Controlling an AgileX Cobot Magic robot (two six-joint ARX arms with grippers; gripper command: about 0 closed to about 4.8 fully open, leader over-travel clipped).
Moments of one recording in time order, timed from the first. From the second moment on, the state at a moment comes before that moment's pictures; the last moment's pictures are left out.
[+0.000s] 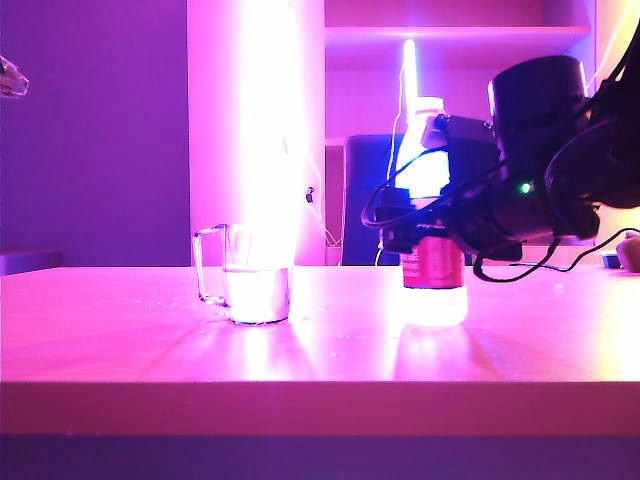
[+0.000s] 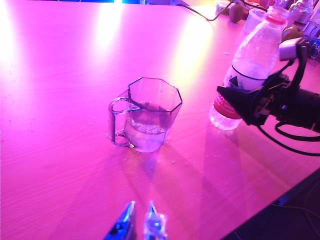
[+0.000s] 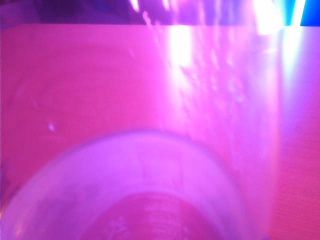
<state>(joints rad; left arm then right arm) 0.04 0.61 0.48 -0.19 0.65 0.01 0.42 1.87 0.70 1.03 0.13 0.08</state>
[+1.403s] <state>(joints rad) 0.04 0.00 0.26 -0.11 0.11 0.03 0.43 0.80 0.12 0.90 -0.08 0.20</state>
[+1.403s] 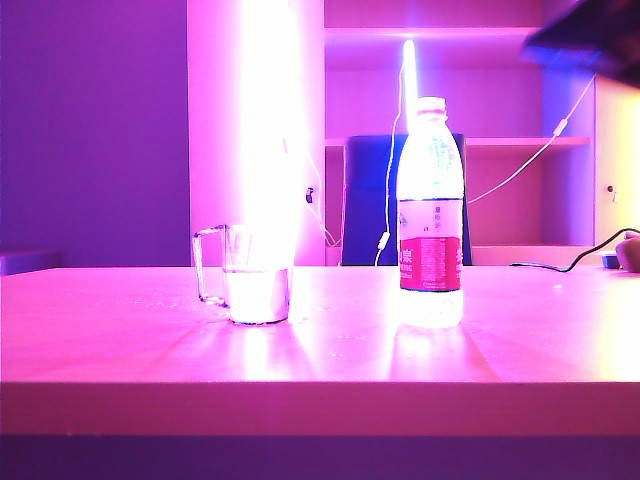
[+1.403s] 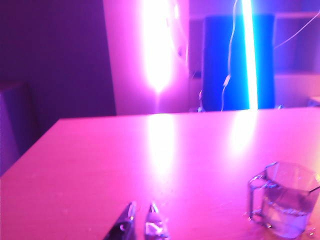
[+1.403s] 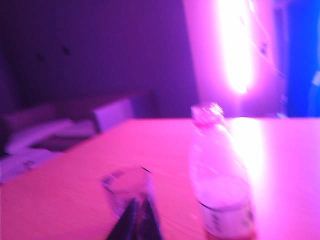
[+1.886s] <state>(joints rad) 0.04 0.00 0.01 0.04 0.10 0.03 0.43 0.55 0.12 0.88 -0.38 0.22</state>
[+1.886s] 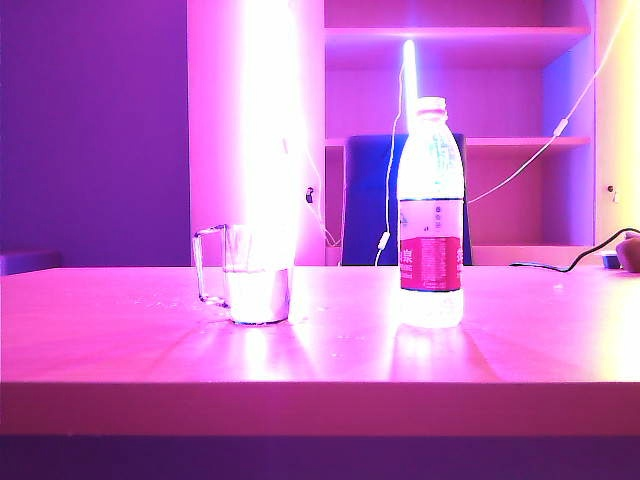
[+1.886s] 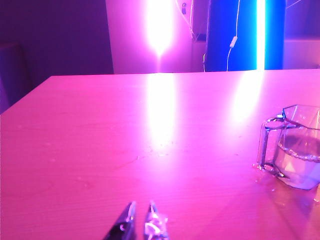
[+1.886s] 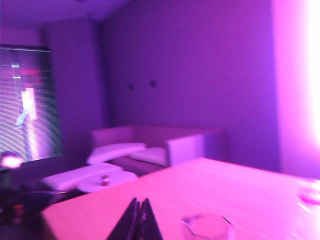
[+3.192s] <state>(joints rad) 0.04 0.00 0.01 -0.13 0.11 0.03 0.02 0.00 0.09 -0.02 0.02 0.09</state>
